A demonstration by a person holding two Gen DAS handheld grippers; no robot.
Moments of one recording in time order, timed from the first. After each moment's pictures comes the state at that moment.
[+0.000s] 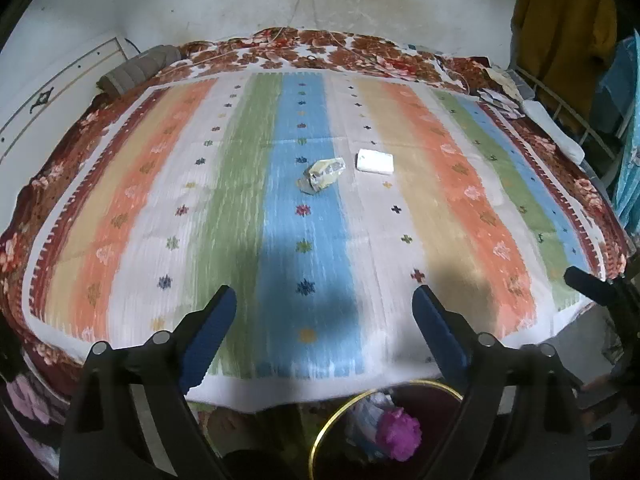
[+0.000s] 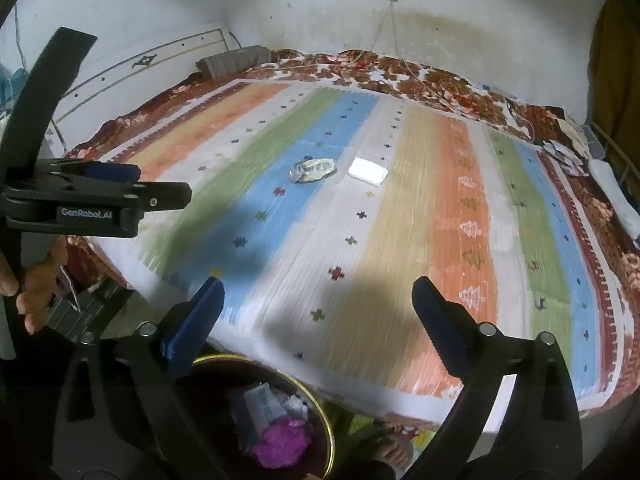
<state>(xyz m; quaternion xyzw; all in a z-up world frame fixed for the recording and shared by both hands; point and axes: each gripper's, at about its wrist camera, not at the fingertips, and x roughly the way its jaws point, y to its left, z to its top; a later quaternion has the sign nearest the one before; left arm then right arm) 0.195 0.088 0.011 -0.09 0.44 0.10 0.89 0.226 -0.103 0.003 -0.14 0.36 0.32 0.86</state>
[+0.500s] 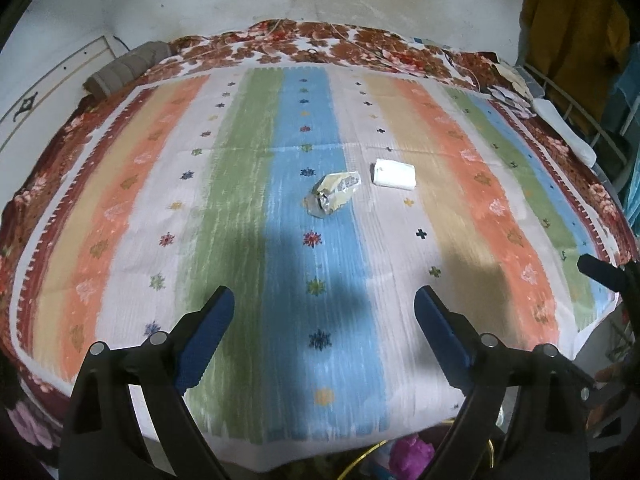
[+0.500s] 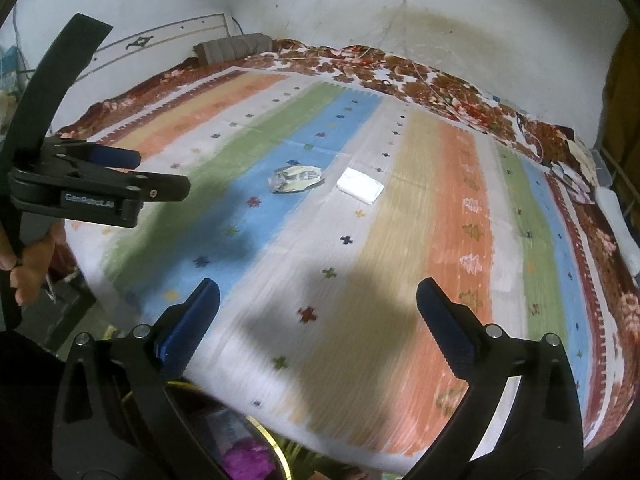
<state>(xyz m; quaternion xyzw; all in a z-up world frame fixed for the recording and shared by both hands) 0.261 0.121 -0.017 -0.09 0.45 0.09 0.88 0.292 -0.071 -0.018 -0.19 0.36 0.32 0.86</state>
